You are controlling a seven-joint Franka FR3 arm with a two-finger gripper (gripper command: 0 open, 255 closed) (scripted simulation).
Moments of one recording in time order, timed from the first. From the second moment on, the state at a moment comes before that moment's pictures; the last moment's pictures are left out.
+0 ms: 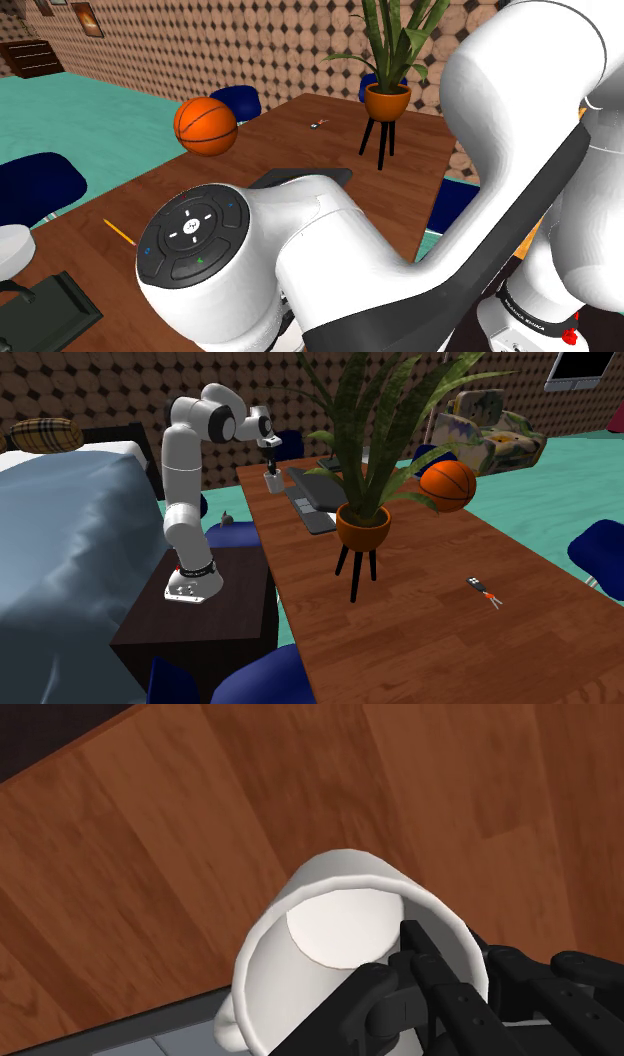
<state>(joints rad) 0.30 0.24 0.91 -1.94 -0.41 2.05 1.42</state>
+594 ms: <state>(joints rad) 0.29 0.24 0.91 -1.95 -0.41 2.05 1.42</state>
